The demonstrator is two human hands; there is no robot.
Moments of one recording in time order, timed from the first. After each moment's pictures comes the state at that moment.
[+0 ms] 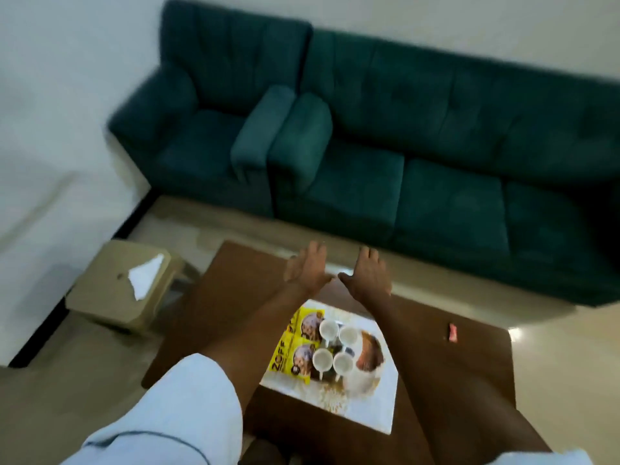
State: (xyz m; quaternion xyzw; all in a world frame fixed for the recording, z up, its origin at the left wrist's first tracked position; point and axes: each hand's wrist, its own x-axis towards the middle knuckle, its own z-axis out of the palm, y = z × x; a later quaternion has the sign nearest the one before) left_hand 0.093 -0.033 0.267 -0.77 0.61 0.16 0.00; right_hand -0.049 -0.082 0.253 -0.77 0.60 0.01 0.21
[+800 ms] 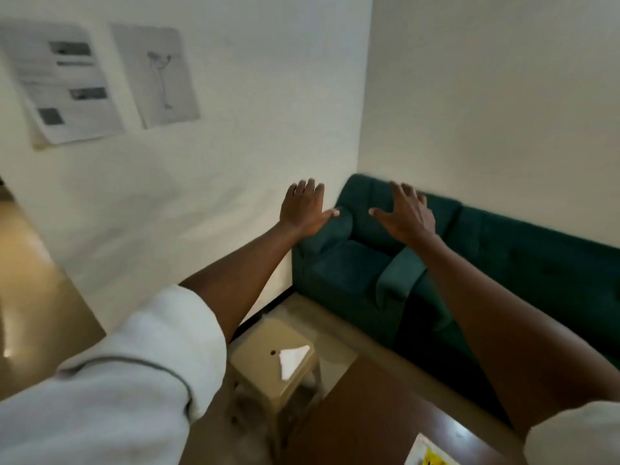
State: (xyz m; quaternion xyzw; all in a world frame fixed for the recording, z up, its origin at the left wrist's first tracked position) left_hand 0.518 0.170 0.598 -0.86 0.46 -0.18 -0.10; right_hand 0.348 0.006 0.590 -0.90 0.37 -0.24 0.09
